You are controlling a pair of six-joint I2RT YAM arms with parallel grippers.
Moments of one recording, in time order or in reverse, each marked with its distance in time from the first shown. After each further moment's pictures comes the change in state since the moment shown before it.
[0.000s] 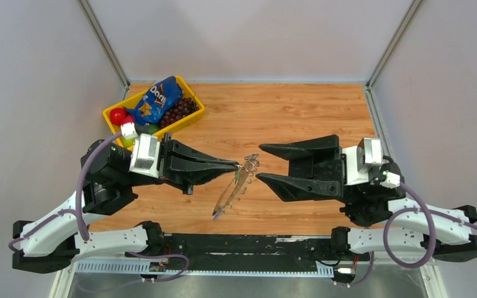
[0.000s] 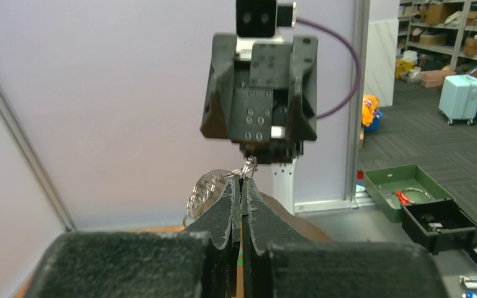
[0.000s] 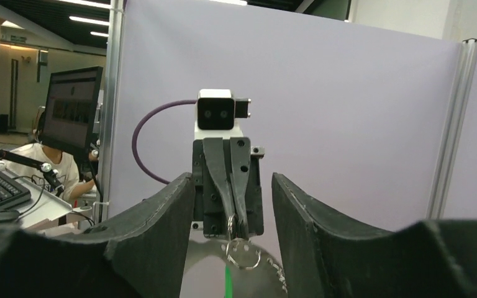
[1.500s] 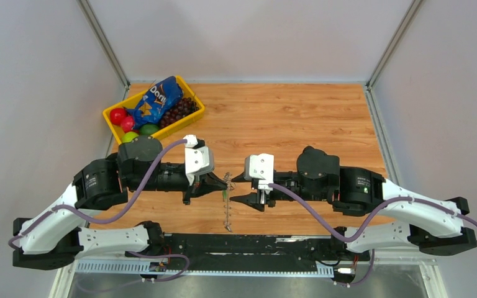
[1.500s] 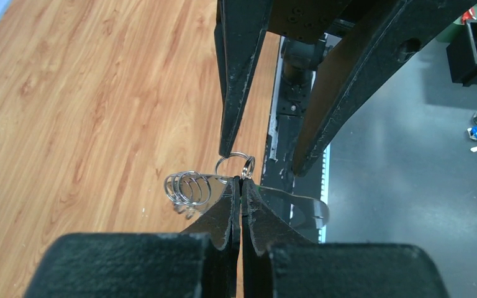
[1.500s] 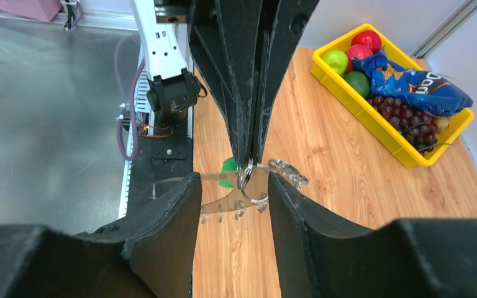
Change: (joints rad) left arm 0.000 0.056 0.158 -0.894 -0.180 0.136; right arm 0.000 0.175 0.325 -1.196 0.084 -0.170
